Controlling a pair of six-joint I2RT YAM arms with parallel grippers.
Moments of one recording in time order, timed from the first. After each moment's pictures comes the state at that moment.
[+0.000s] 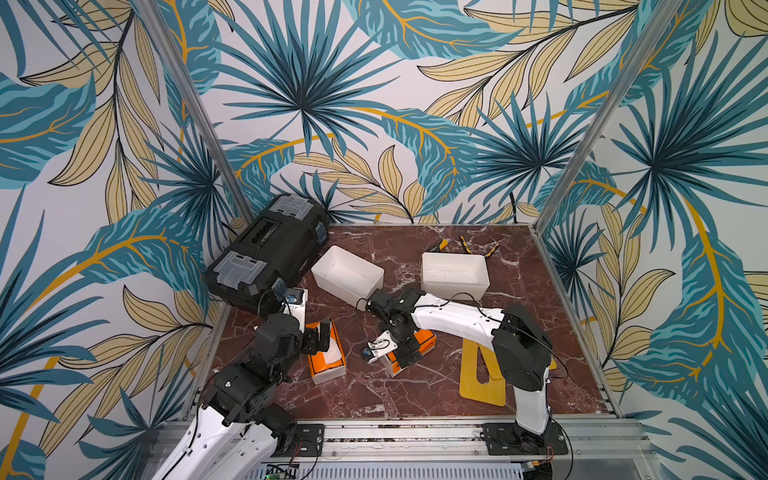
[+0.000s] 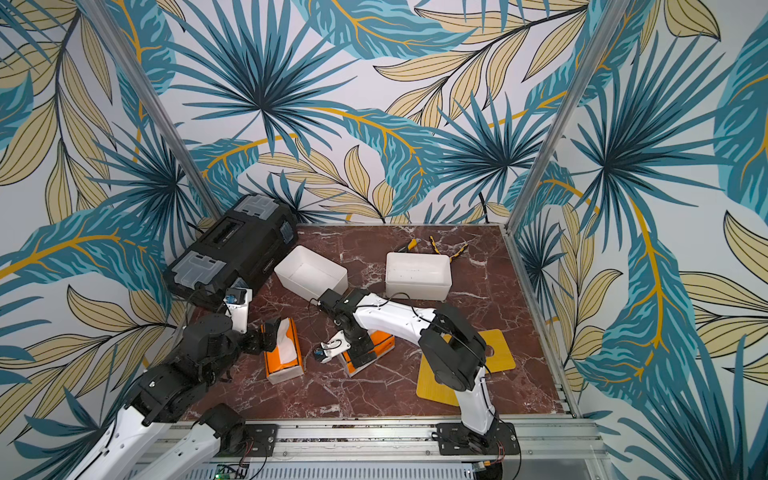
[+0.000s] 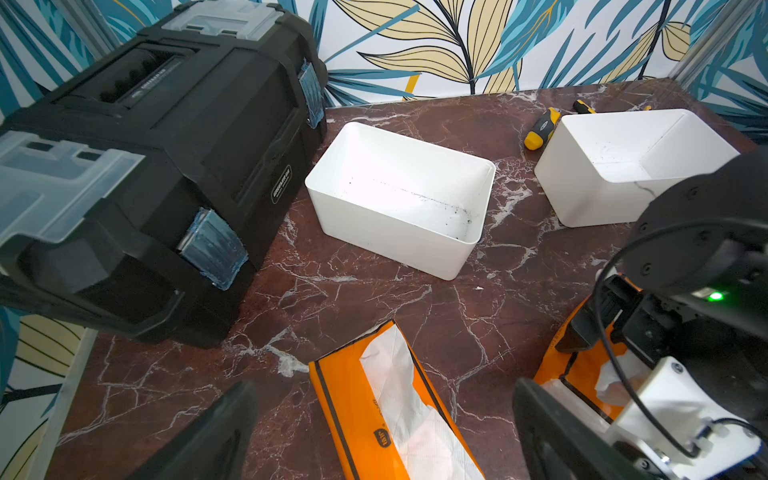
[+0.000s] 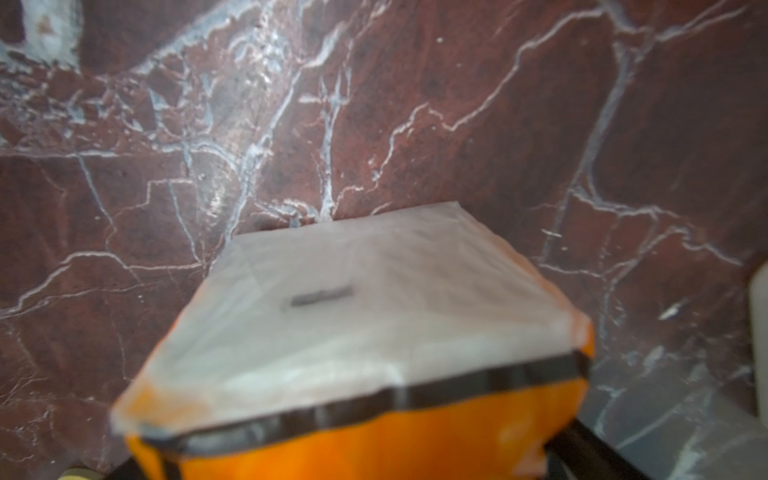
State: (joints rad) left arm -0.51 0.56 0.74 -0.73 -0.29 -0.24; right arm 0.93 1.96 1.51 -1.01 0.00 -1.10
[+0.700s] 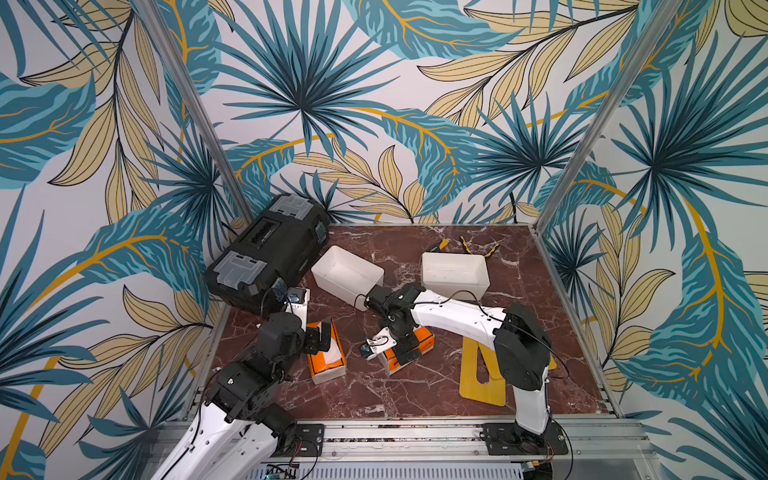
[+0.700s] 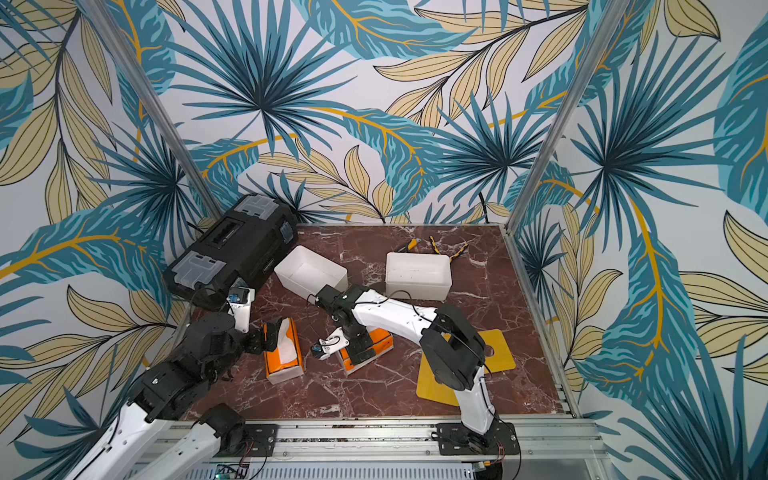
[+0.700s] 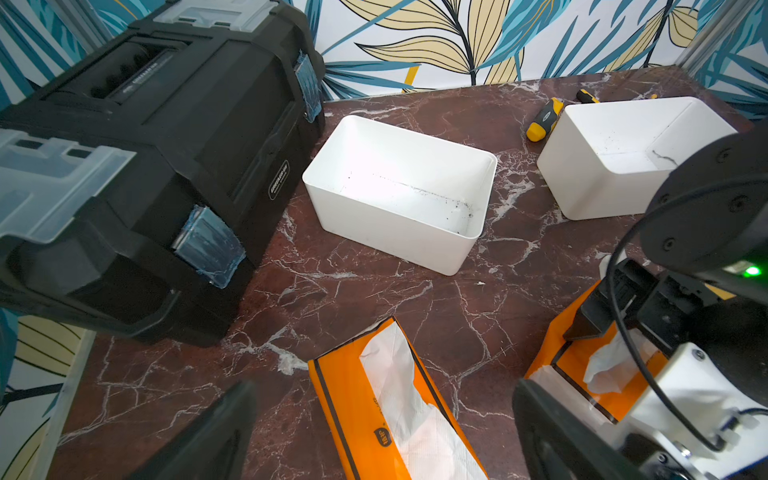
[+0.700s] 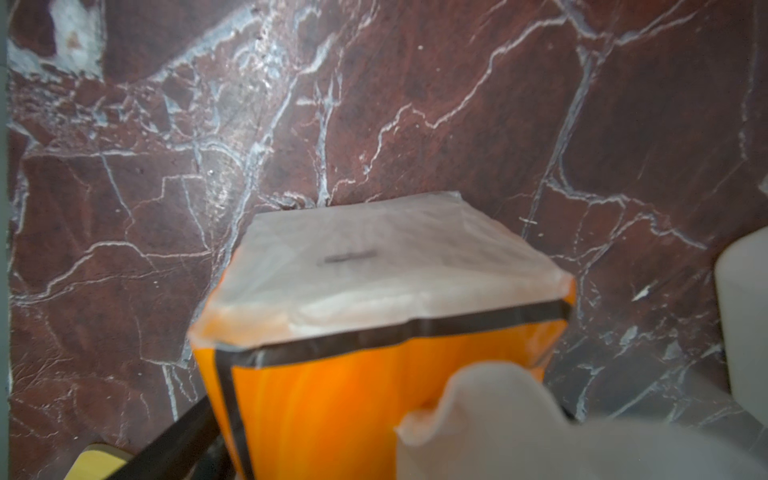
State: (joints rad) left arm -0.51 0.58 0.74 -0.73 -0.29 -0.23; right arm 0.93 1.99 1.58 -1.07 0.00 -1.08
